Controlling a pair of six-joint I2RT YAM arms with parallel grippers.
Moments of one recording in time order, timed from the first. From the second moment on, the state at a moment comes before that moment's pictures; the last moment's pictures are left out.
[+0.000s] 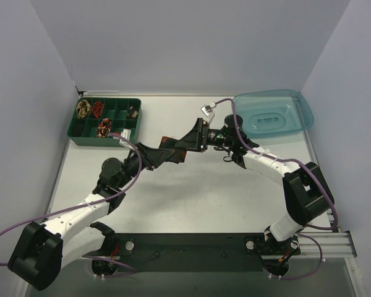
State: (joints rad) left arm -0.51 1.01 0.38 0.77 0.29 -1.09; right arm 0.51 1.59 0.92 0.55 -0.86 0.97
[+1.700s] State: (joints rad) left arm -0.48 0.82 0.38 0.61 0.22 -1.08; right arm 0.54 1.71 0.90 0.91 -0.94 1.25
